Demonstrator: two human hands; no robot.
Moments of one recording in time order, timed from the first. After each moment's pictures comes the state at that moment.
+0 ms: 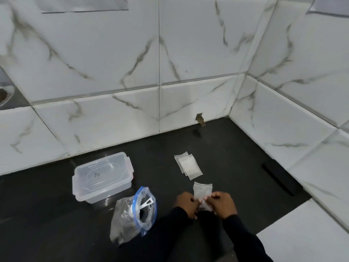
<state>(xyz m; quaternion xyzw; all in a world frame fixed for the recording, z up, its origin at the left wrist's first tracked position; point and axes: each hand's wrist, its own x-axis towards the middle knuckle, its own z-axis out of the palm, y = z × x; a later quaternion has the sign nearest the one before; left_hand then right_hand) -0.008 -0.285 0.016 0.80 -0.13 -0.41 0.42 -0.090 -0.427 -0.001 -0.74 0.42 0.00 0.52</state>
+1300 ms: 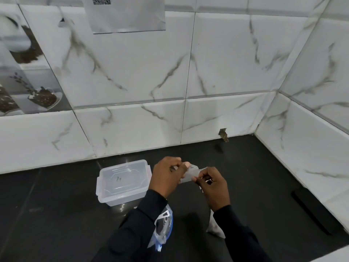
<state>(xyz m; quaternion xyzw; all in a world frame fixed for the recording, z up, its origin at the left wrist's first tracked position) 0.073 -0.206 0.161 0.80 -0.14 -0.08 0.58 0.010 -0.366 0.093 -0.80 0.13 -0.23 0.54</state>
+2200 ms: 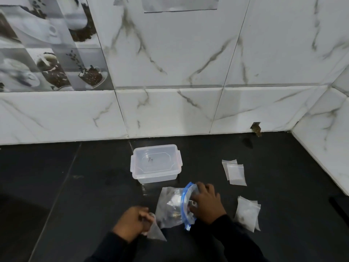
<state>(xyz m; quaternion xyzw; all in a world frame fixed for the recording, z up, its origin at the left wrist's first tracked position) 0.007 0.006 0.038 0.82 0.03 -0.30 0.48 0.000 -0.264 0.043 -0.98 -0.01 0.16 0.10</state>
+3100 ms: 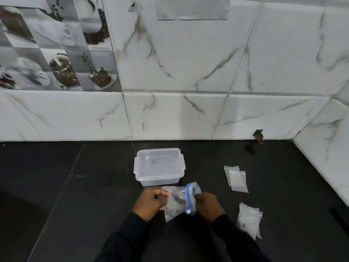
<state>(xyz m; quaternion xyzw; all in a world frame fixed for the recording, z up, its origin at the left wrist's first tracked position) 0.046 -0.037 0.043 0.76 0.02 -0.23 0.61 0.018 -0.263 0.042 -0.94 0.06 0.18 0.26</state>
